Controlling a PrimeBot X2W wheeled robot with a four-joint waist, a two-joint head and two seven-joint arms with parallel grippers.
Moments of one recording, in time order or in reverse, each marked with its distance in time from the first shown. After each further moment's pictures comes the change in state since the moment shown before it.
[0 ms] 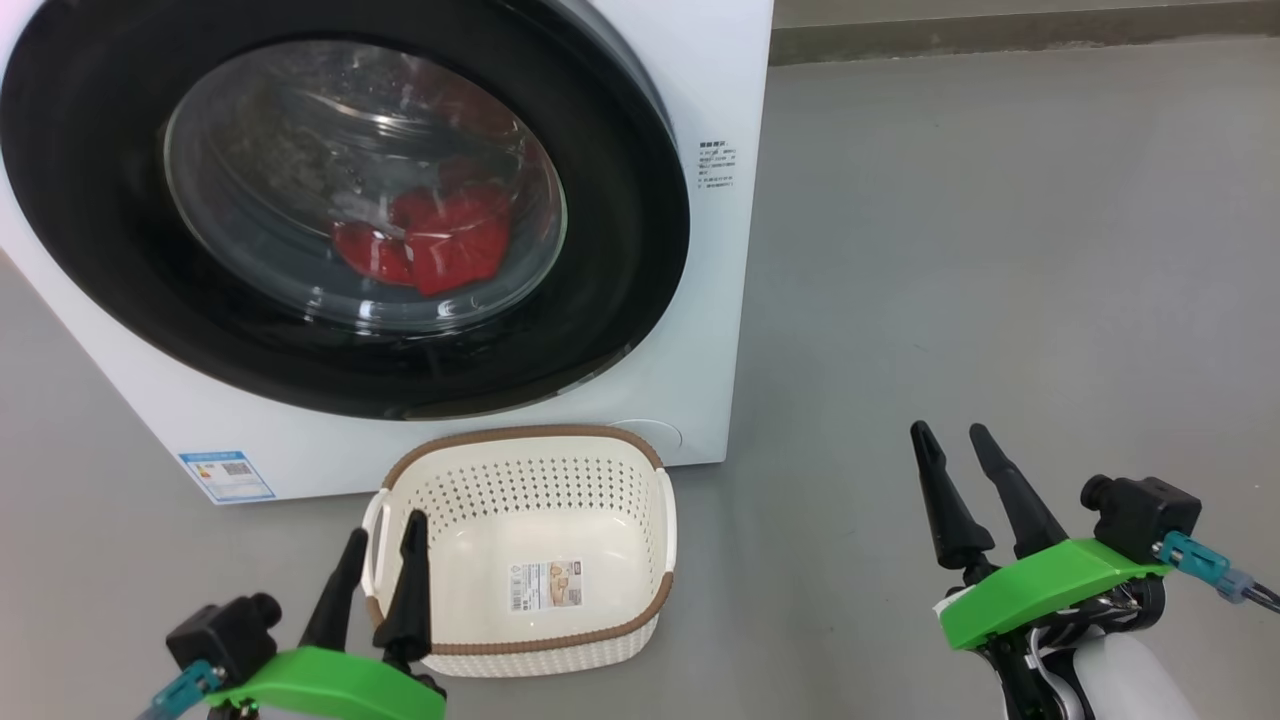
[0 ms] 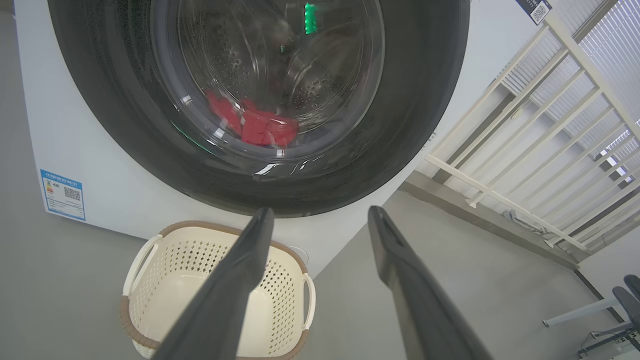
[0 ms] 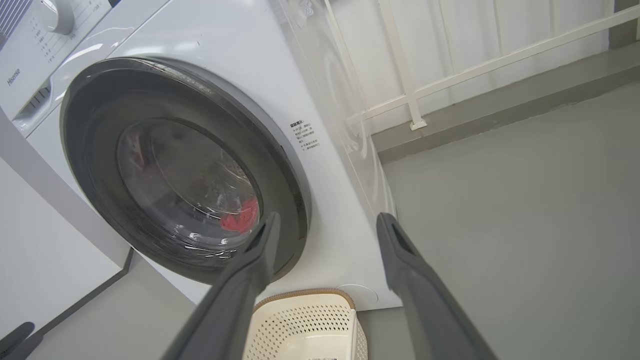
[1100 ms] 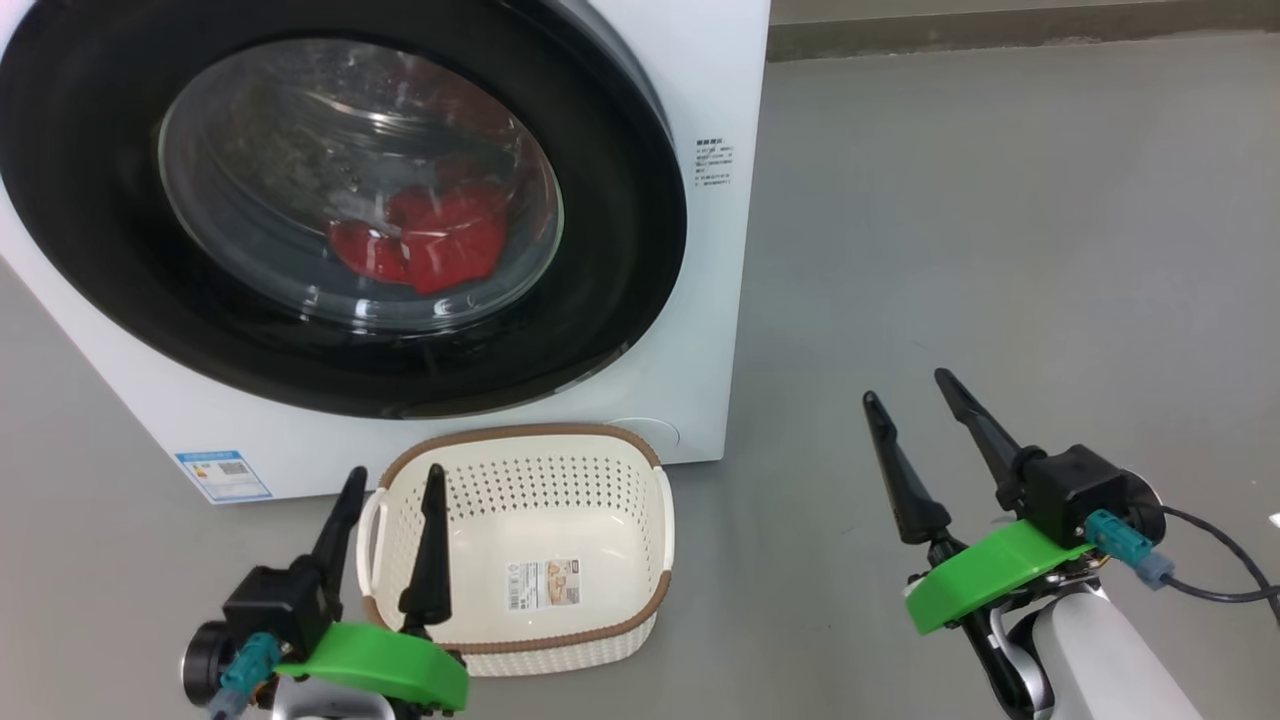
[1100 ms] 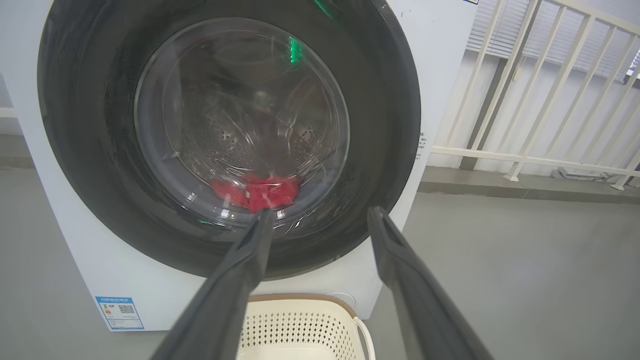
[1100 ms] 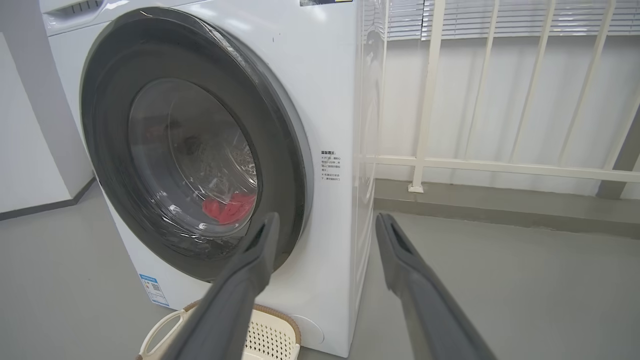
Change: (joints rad) left arm -0.061 0.009 -0.043 -0.015 0.349 0.059 -0.096; right arm -0.082 -0.016 0.053 0.015 -0.381 0.000 -0.096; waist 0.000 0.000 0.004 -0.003
